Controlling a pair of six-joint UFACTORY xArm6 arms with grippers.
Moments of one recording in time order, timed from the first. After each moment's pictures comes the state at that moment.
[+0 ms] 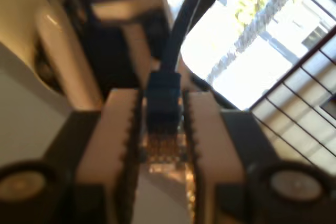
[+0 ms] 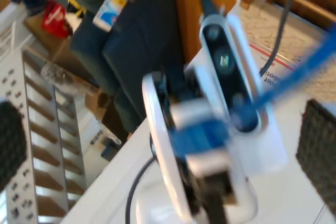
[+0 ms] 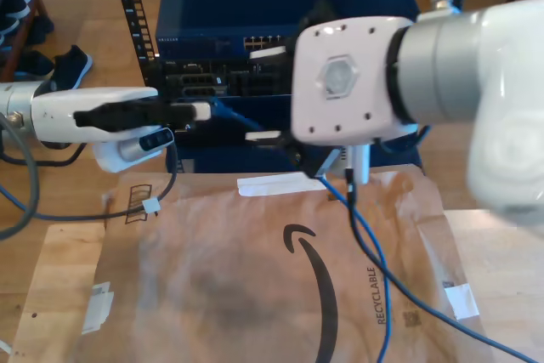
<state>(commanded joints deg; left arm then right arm) 24.3 3.6 -56.1 -82.2 121.2 -95.4 37.6 -36.7 -39.7 43.6 22.1 80.6</state>
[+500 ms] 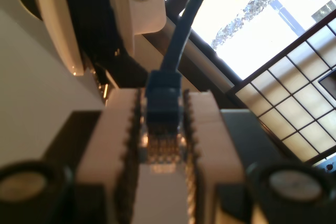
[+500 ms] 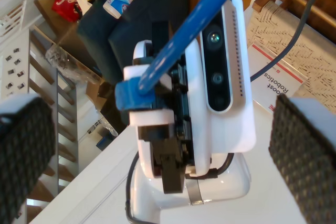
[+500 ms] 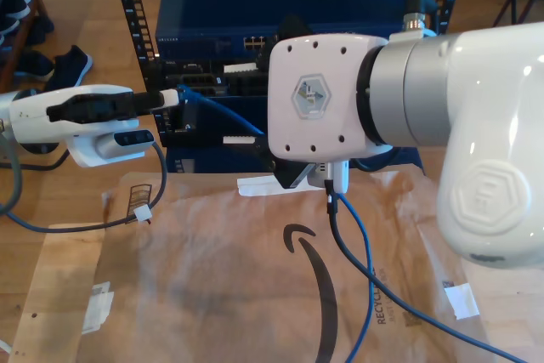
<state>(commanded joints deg) 24.9 6.0 -57.4 -82.0 124.9 -97.1 40.4 -36.4 -39.2 43.3 20.0 80.7</state>
